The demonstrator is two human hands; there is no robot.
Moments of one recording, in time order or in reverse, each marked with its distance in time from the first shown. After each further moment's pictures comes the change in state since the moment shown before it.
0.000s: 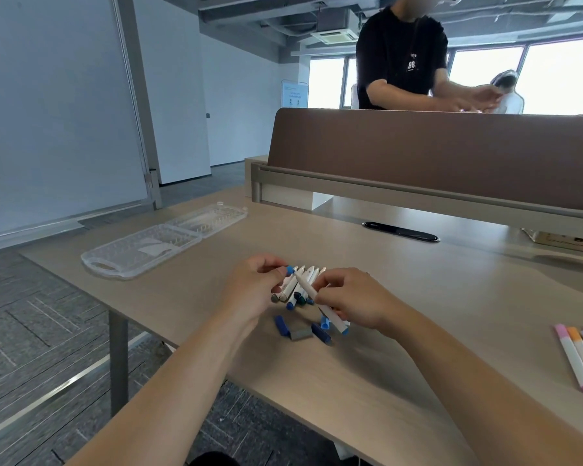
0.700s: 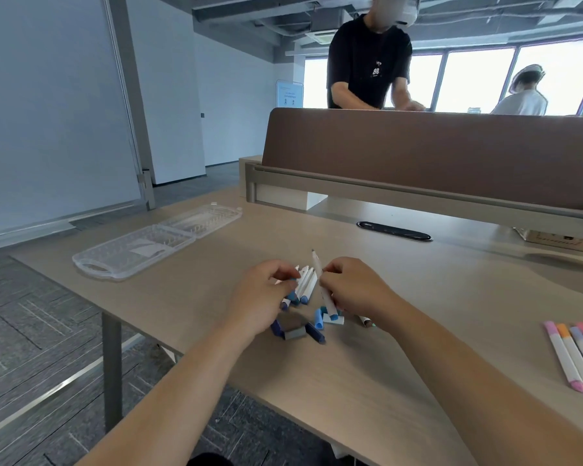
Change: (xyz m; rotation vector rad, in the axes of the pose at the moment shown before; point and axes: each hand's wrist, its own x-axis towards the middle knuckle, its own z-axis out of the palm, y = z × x) left_hand -0.015 0.005 0.008 0.284 -0.132 0.111; right_hand 0.012 0.002 -0.004 -0.038 0.187 0.136
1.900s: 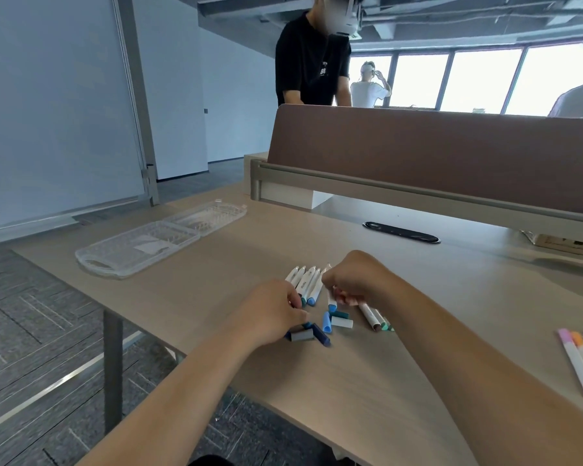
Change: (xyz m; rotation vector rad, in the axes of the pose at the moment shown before) left_hand -0.002 0.000 -0.006 0.543 -0.226 -0.028; right_hand 0.023 -0.025 -0.001 0.003 -0.118 0.276
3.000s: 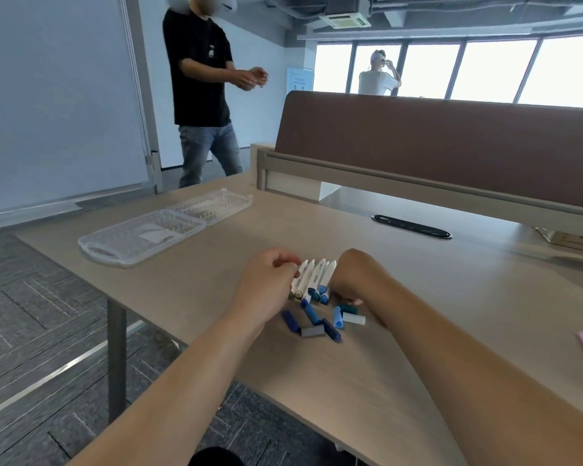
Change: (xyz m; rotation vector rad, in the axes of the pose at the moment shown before) left_hand 0.017 -0.010 0.000 -0.671 0.289 -0.072; right_hand 0.024 -0.005 0.024 -0.645 0.081 -0.018
